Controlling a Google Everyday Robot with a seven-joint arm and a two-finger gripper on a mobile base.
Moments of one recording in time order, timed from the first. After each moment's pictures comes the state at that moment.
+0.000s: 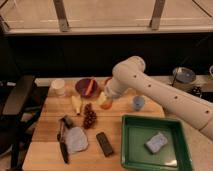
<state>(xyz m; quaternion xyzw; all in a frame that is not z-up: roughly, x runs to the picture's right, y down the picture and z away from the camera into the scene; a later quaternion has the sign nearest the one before) 0.037 0.057 0.729 -0.02 -0.30 -0.75 0.59</state>
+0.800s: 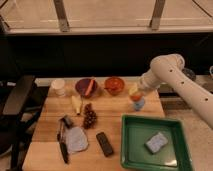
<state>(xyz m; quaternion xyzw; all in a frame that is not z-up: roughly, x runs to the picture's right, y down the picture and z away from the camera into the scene) 0.193 0.028 0.766 -0.06 -0.25 -0.67 0.69</state>
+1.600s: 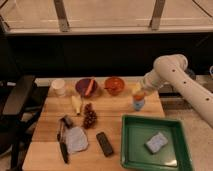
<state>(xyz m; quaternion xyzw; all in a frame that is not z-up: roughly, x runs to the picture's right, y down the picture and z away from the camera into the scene) 0.202 0.026 0.776 -0.07 -0.25 -0.67 0.70</state>
